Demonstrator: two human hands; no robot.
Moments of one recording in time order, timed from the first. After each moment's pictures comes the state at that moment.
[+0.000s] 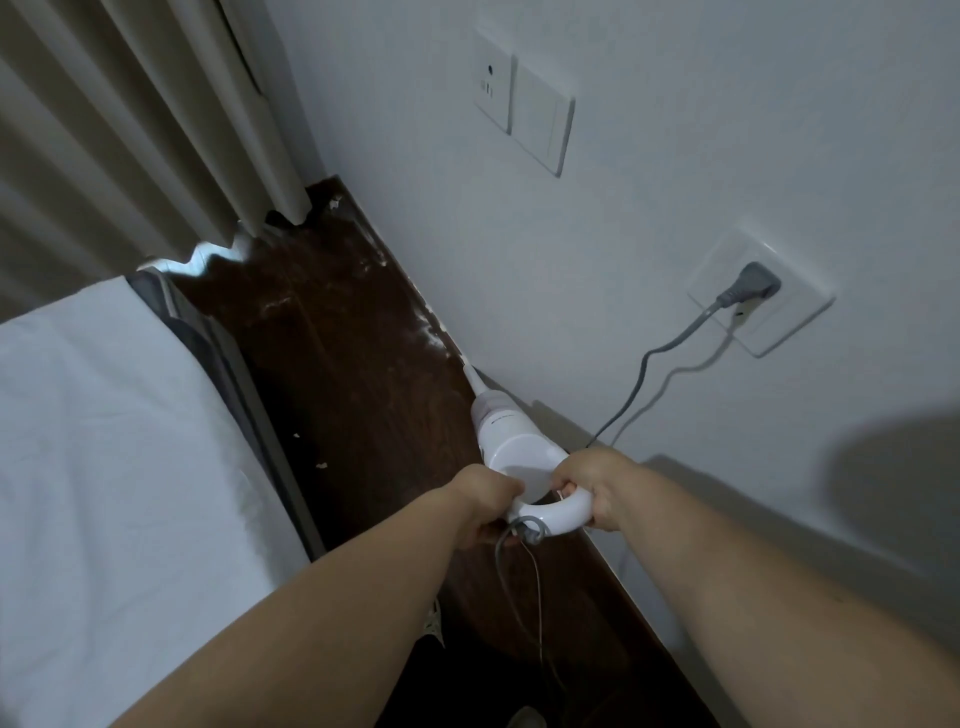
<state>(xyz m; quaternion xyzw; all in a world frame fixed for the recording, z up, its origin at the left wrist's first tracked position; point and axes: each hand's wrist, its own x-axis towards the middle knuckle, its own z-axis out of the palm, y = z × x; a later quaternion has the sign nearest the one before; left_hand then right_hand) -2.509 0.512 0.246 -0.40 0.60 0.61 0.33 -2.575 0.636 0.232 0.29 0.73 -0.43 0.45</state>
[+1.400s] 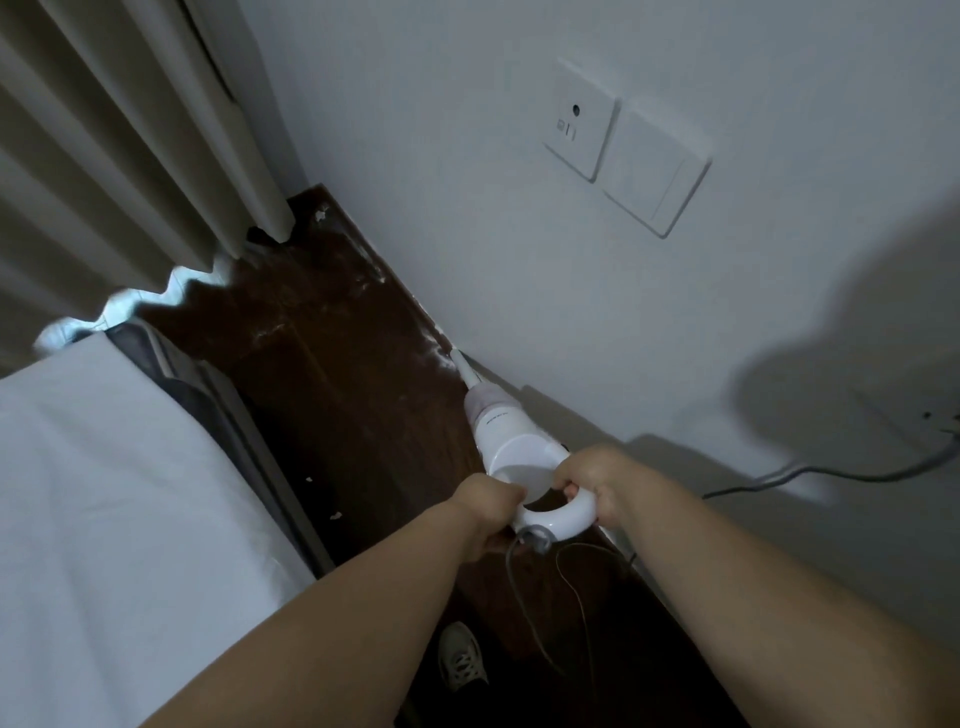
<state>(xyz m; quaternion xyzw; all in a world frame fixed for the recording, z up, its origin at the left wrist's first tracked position) -2.591 0.368 0.228 -0.38 0.58 0.61 0.38 -2.655 0.497 0.222 0.29 0.73 -0.43 0.44</state>
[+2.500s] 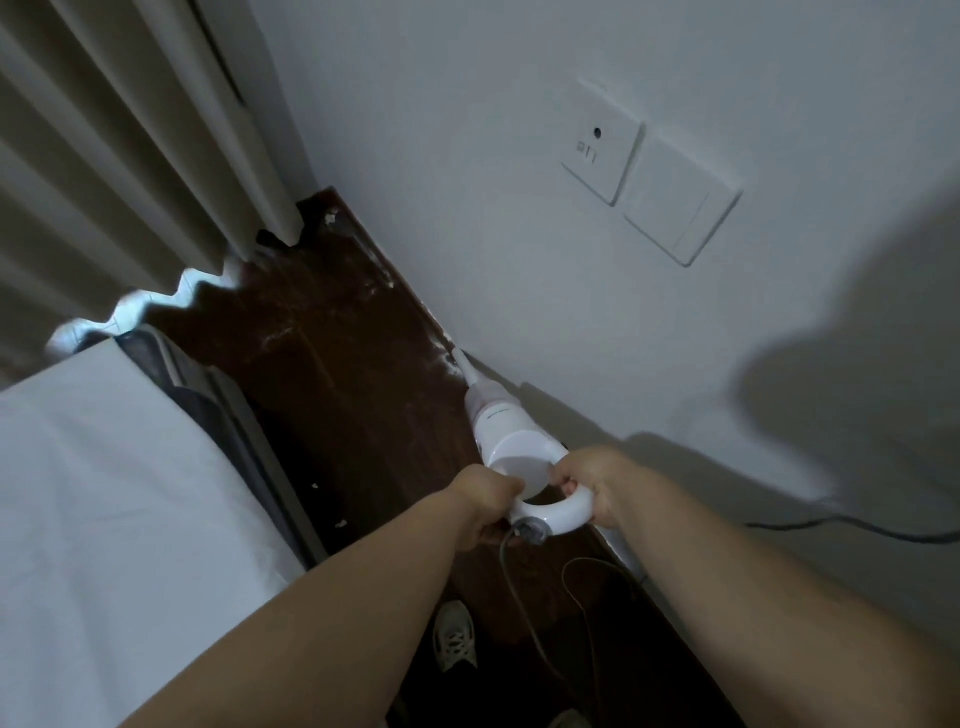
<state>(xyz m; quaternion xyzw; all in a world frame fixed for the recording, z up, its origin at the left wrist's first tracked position) -2.625 0.347 0.231 -0.39 0.58 0.61 0.37 -2.686 0.476 0.215 0.31 0.71 -0.45 0.44</state>
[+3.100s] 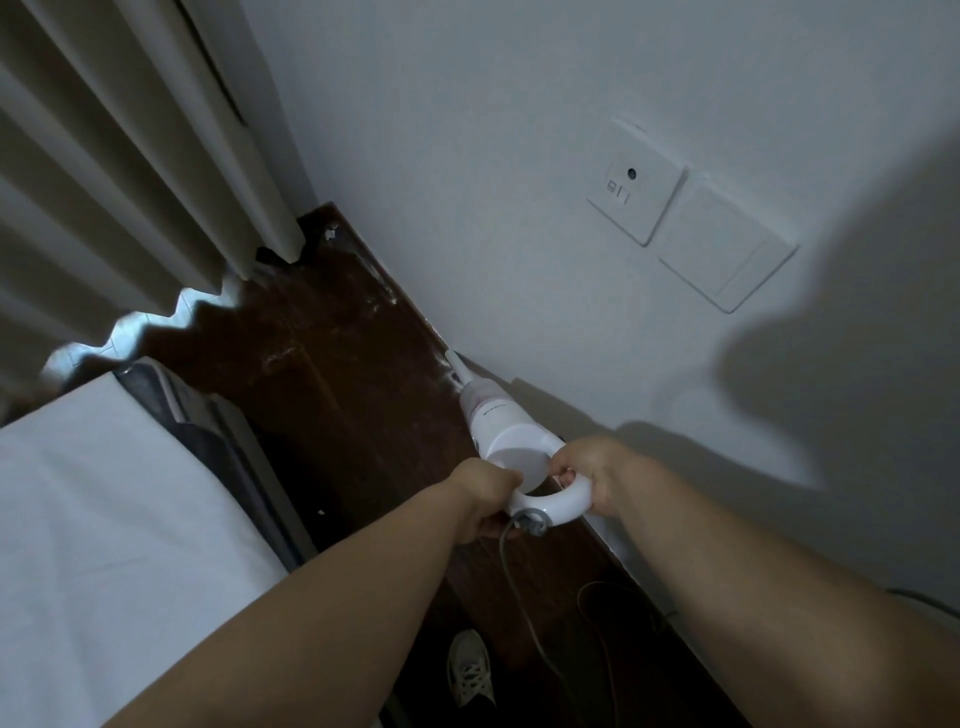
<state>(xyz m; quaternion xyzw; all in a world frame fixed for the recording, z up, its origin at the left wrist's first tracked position) -2.680 0.300 0.231 -0.38 0.59 0.61 0.37 -2.742 0.429 0.222 0.32 0.69 -0.47 0.45</state>
